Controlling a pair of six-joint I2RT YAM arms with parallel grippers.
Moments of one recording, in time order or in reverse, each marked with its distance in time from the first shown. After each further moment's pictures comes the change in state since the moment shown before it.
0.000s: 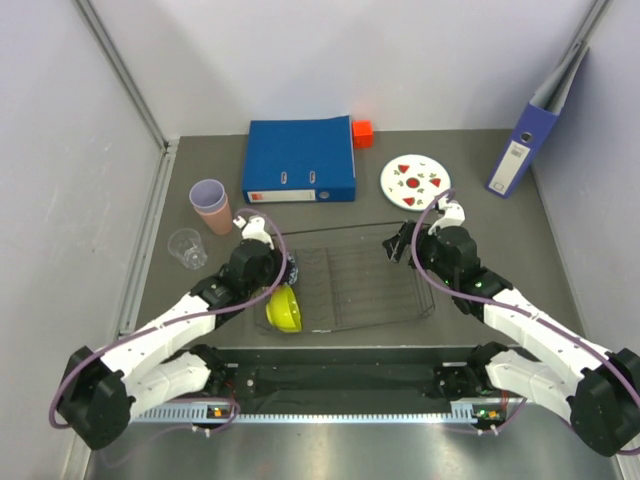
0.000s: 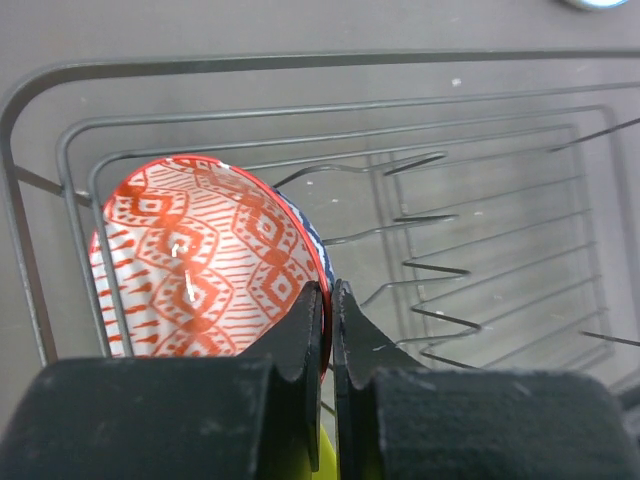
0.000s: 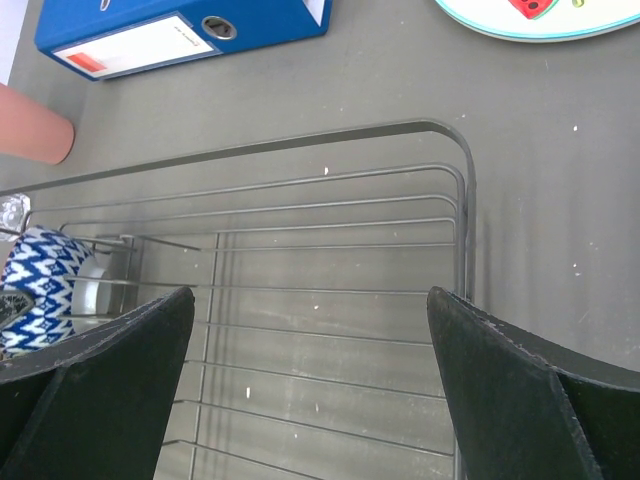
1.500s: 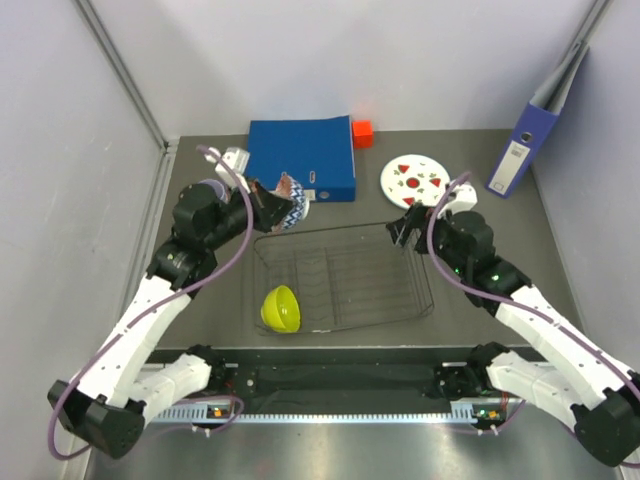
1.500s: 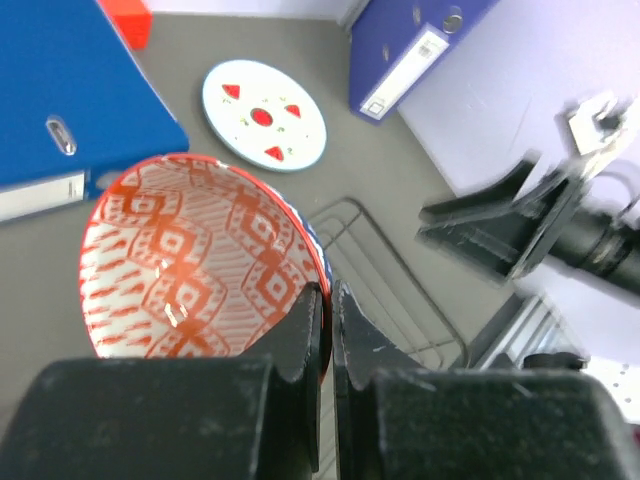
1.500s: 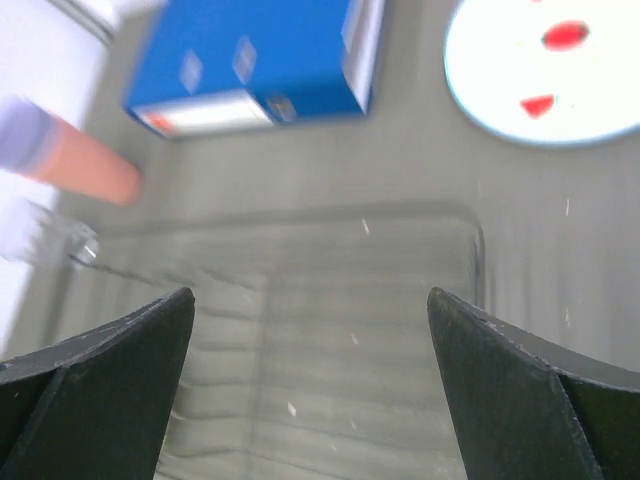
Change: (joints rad) left arm 0.230 -0.040 0.425 -0.006 0.536 0.123; right arm 0.003 -0.063 0.171 -0.155 0.005 -0.029
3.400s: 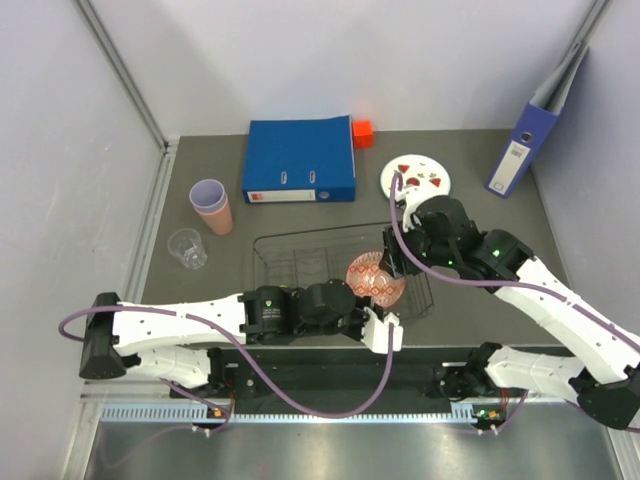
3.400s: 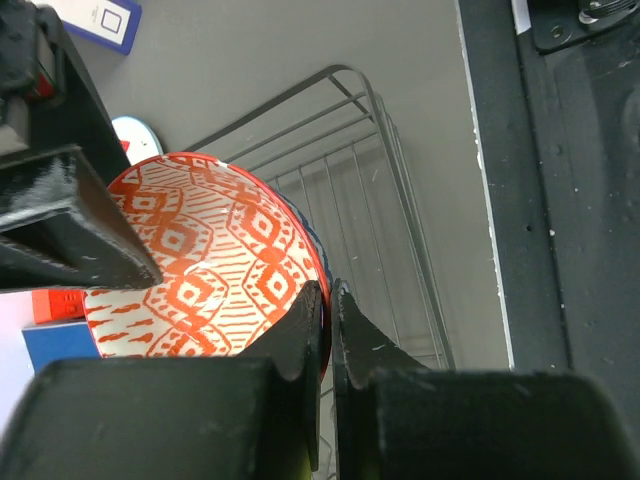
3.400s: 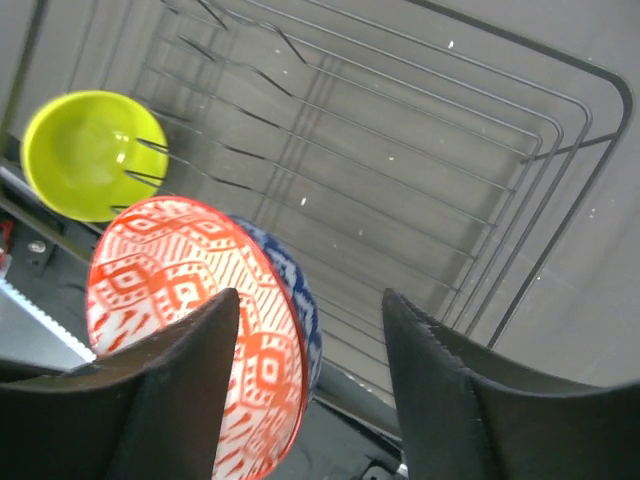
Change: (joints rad) left arm -0.988 0.275 0.041 -0.175 -0.455 1.148; right arm 0.237 0.161 0.467 -0.694 -0.120 -0.238
